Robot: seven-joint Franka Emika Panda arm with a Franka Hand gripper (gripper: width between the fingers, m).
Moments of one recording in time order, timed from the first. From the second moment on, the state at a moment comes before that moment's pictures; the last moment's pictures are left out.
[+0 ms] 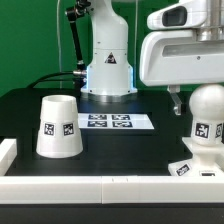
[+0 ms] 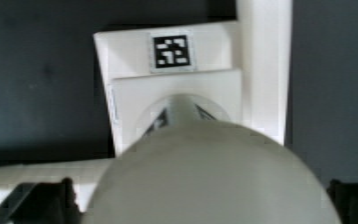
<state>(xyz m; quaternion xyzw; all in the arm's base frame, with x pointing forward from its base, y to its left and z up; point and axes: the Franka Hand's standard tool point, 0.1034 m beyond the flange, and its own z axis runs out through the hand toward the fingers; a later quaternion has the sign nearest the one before) 0.606 0.102 0.109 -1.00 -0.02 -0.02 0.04</state>
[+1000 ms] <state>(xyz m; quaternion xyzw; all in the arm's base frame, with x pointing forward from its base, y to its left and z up) 0.609 0.104 0.111 -0.88 -0.47 -0.02 -0.01</state>
